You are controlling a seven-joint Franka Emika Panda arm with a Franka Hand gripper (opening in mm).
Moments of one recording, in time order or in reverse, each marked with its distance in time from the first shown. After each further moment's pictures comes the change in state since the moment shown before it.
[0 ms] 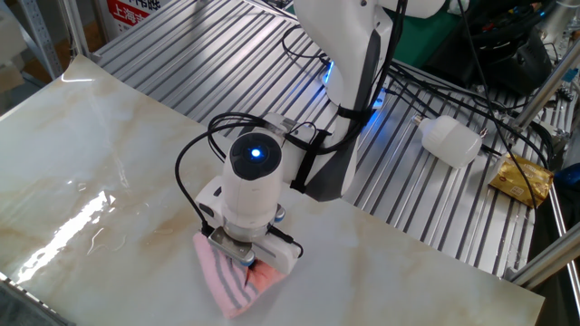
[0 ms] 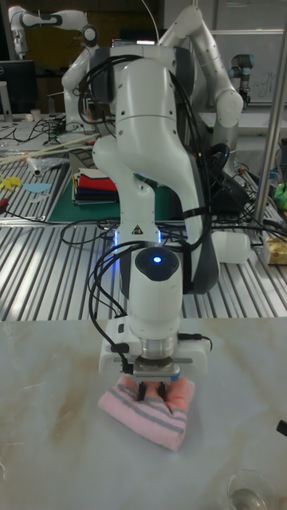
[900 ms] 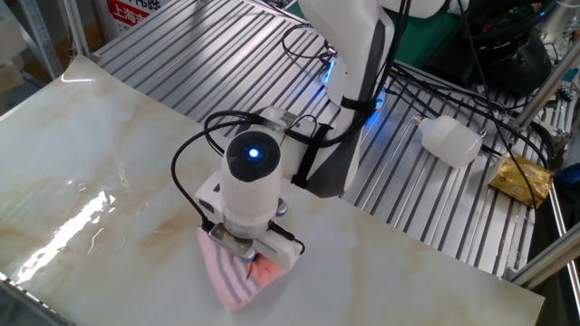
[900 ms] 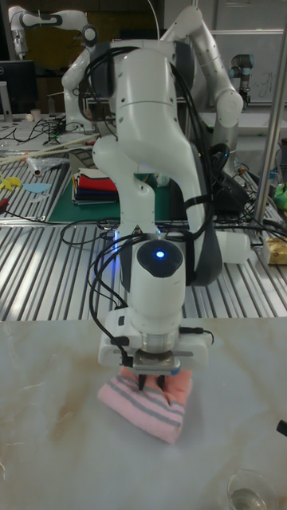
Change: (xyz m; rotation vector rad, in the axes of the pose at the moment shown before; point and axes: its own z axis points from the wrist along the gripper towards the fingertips) arm 0.006 -0.001 -0.016 0.015 0.066 0.007
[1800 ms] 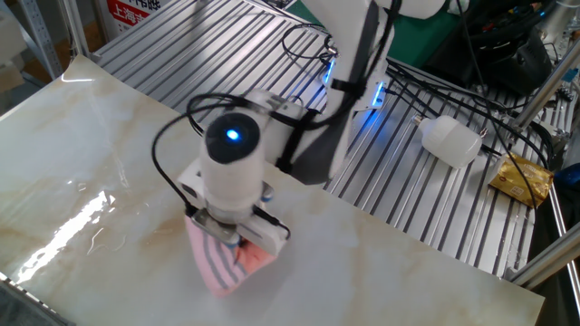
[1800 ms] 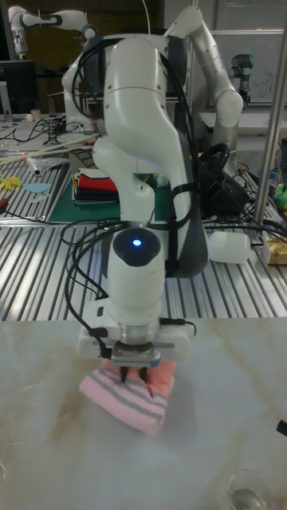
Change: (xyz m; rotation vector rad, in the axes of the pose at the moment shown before) arm 0.000 -0.042 -0.028 0.002 0.024 0.001
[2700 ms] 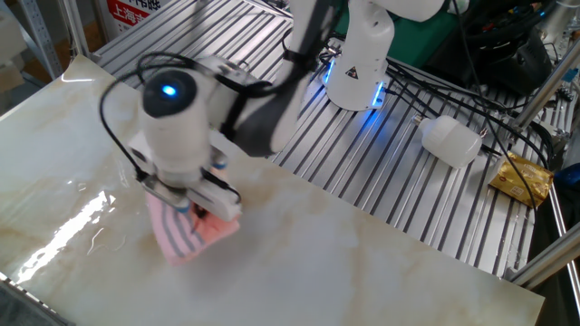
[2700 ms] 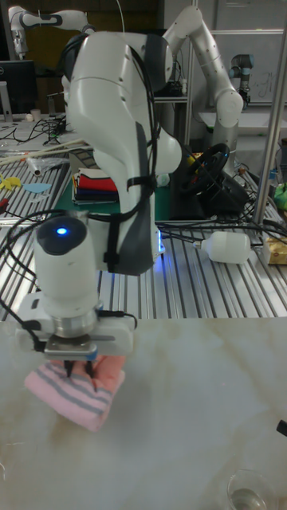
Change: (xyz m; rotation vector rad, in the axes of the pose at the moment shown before) arm -0.004 -0.103 -0.017 0.001 0.002 -0.001
